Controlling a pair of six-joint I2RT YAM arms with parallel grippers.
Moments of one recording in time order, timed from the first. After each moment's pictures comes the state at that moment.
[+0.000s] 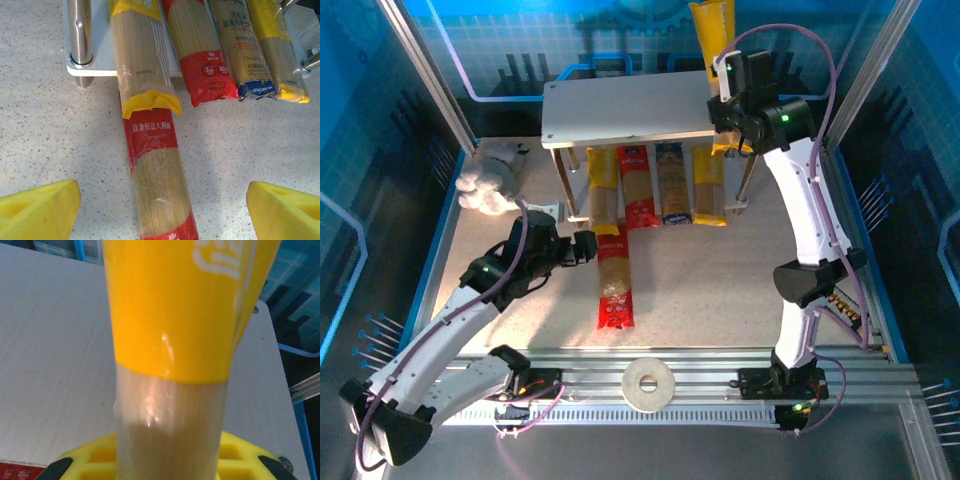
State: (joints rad) left arm -0.47 0.92 0.89 -0.66 -0.09 -0.55; right arm 0.38 1.93 2.52 -1.17 0.29 -0.04
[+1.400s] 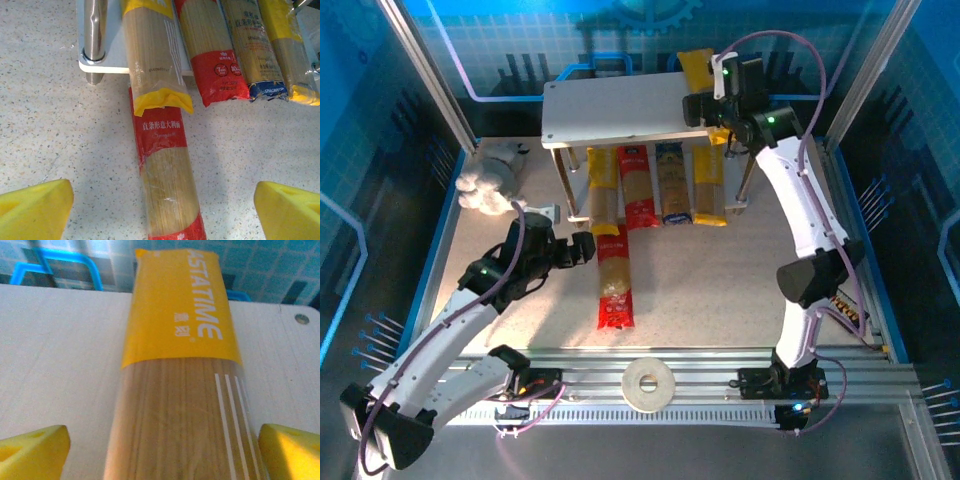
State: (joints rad) left arm -0.44 0.90 0.86 -0.65 -0.08 -0.55; right arm 0.35 1.88 2.26 -0.86 0.17 0.07
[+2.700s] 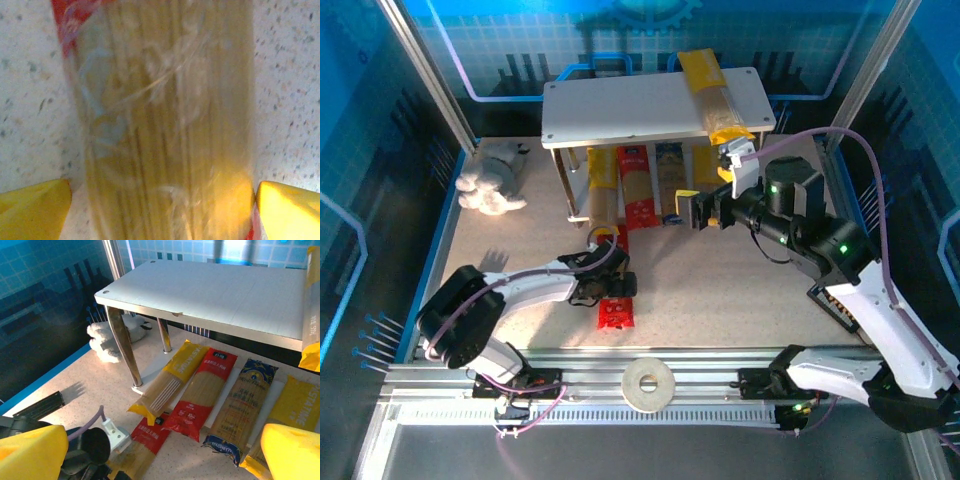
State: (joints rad) left arm -0.70 1.54 0.76 -0.41 -0.10 -0.79; right arm 0.67 1.08 1.50 -0.73 0.00 0.13
